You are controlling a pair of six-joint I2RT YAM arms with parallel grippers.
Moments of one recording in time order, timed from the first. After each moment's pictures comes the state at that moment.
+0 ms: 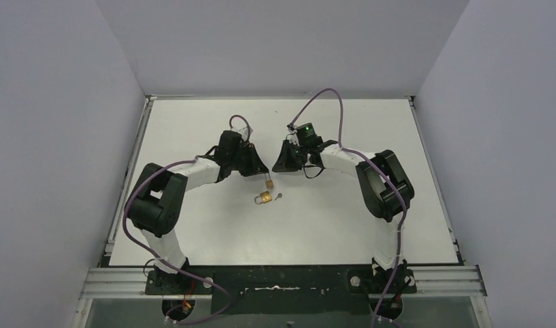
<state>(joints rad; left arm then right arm) -0.44 1.80 0.99 0.08 0.38 -0.68 0.53 1.99 1.30 -0.14 -0.44 0.62</state>
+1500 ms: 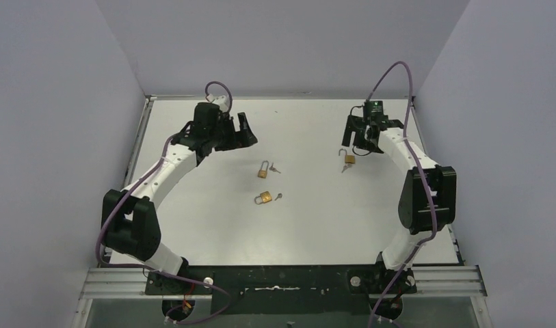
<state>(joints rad) -0.34 1.58 1.23 -0.30 0.21 -0.48 0.10 1.73 1.36 -0.55 0.10 0.29</state>
